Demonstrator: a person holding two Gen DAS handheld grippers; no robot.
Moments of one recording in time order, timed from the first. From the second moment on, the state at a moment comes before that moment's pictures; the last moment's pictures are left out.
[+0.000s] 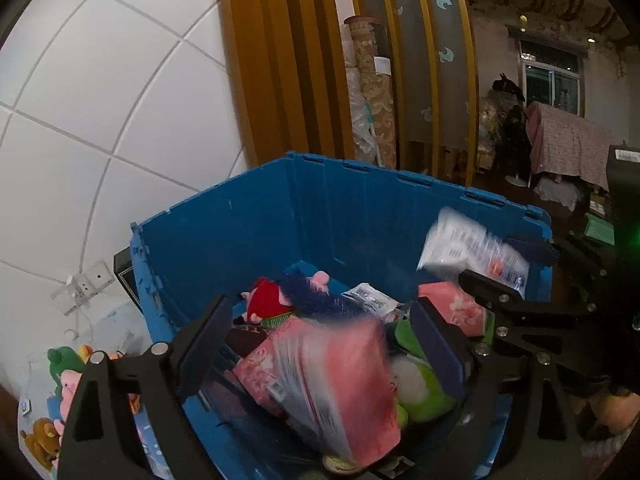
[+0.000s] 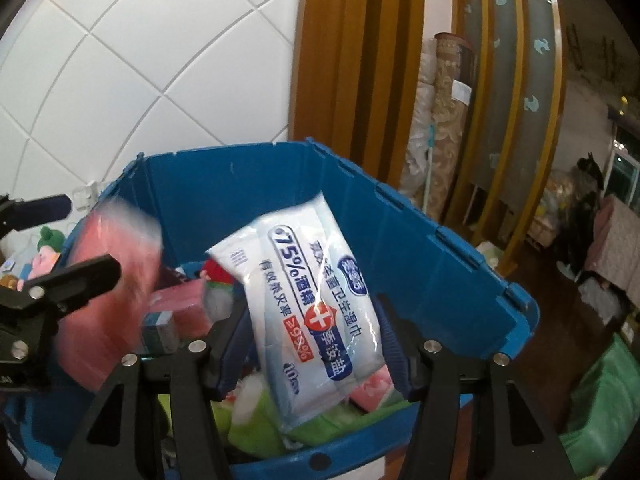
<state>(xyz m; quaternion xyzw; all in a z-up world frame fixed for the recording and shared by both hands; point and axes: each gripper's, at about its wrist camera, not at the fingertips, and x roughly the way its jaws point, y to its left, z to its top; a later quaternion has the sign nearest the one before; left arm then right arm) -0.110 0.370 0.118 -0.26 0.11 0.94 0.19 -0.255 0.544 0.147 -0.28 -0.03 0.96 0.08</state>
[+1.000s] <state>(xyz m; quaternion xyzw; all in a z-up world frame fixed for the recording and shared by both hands) -0.064 0.139 0.095 -0.29 0.01 0.96 0.05 -0.217 0.352 0.196 -0.23 -0.09 0.97 -0.06</state>
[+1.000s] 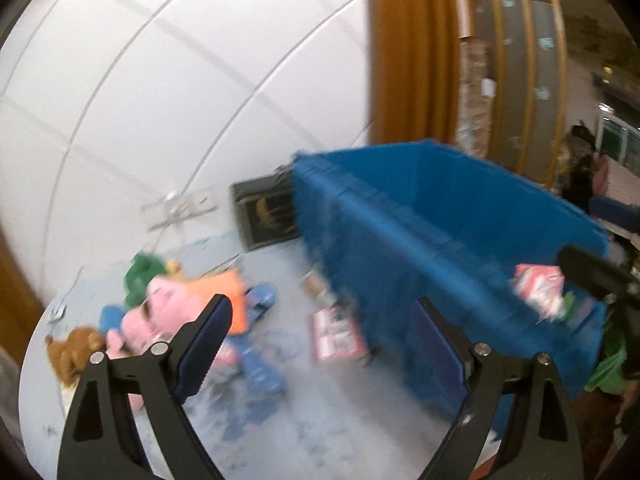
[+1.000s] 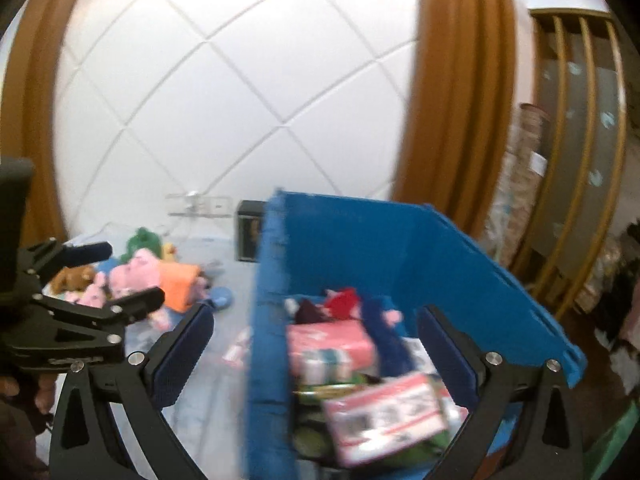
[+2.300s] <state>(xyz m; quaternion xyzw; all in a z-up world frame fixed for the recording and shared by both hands) -0.189 -0.191 -0.167 -0.58 0.06 0.79 -0.18 -0.440 0.149 -0.064 -0.54 -0.07 0.82 -0.18</state>
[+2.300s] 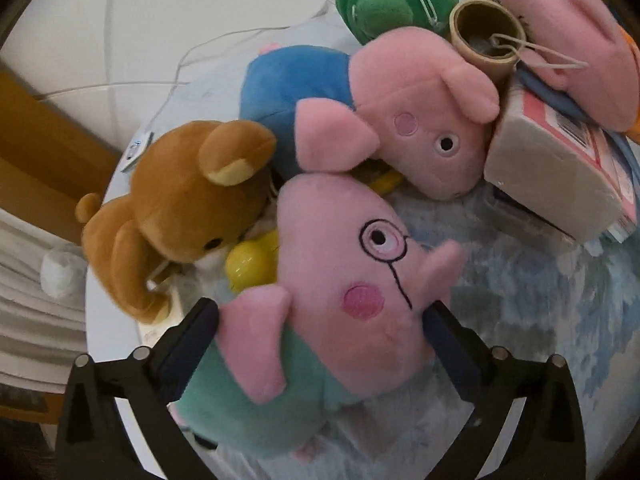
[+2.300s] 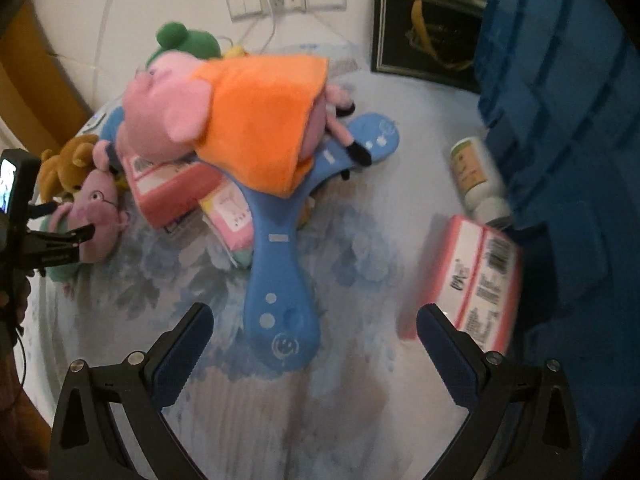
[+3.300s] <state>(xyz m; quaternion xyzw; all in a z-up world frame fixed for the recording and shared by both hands) -0.156 -0.157 -0.162 -0.57 -0.04 0.81 -0.13 -0.476 0.112 -0.116 -0.59 -0.06 0.77 -0.23</state>
